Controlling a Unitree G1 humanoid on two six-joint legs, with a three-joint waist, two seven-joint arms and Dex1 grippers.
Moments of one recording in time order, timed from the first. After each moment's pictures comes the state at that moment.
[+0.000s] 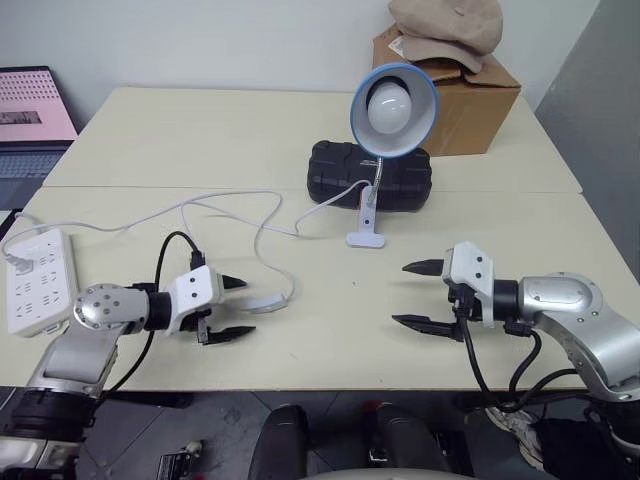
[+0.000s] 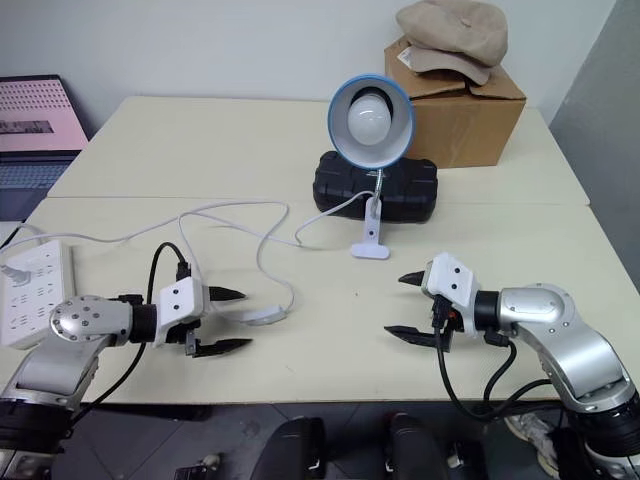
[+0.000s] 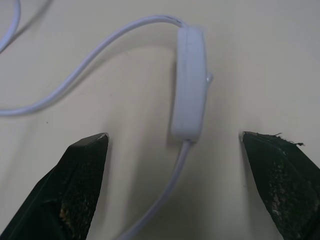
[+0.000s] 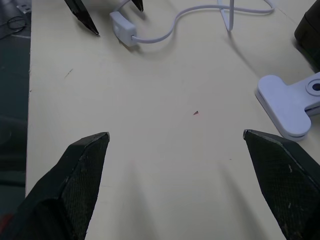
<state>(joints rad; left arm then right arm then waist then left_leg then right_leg) -0.18 0.86 -0.03 0.10 -0.17 0.00 -1.19 -0.22 -0.78 0.10 -0.51 0.38 0.59 0.94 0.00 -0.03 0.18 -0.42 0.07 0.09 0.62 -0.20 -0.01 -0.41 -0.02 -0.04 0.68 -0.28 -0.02</state>
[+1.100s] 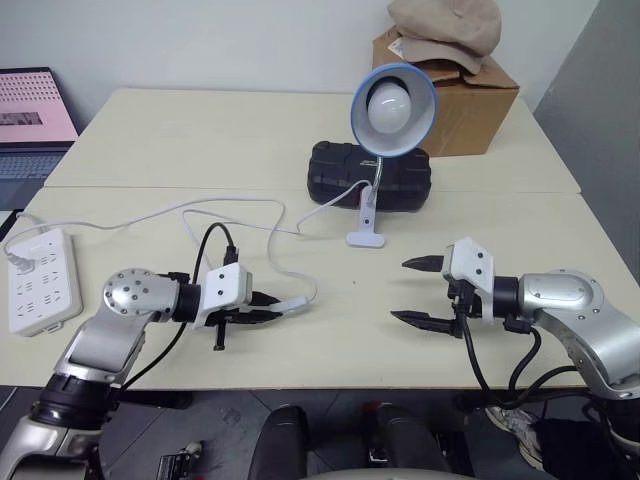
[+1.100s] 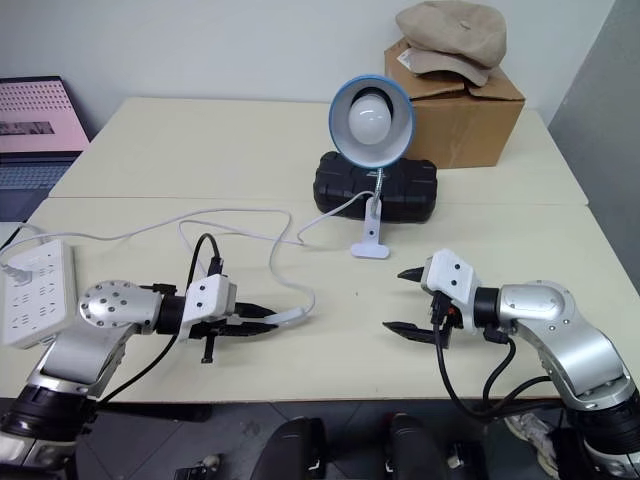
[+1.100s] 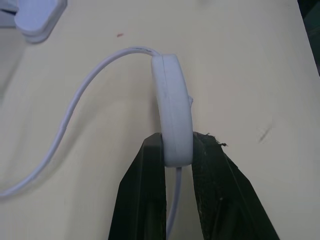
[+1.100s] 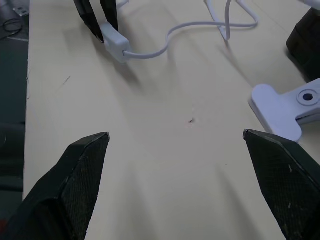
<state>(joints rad) -0.32 0.82 -0.13 -0.04 -0.22 0.11 -1.30 -0.27 -0.77 0.09 -0.51 0.41 0.62 0.92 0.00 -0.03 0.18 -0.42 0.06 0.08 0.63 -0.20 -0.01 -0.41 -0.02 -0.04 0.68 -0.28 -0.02</state>
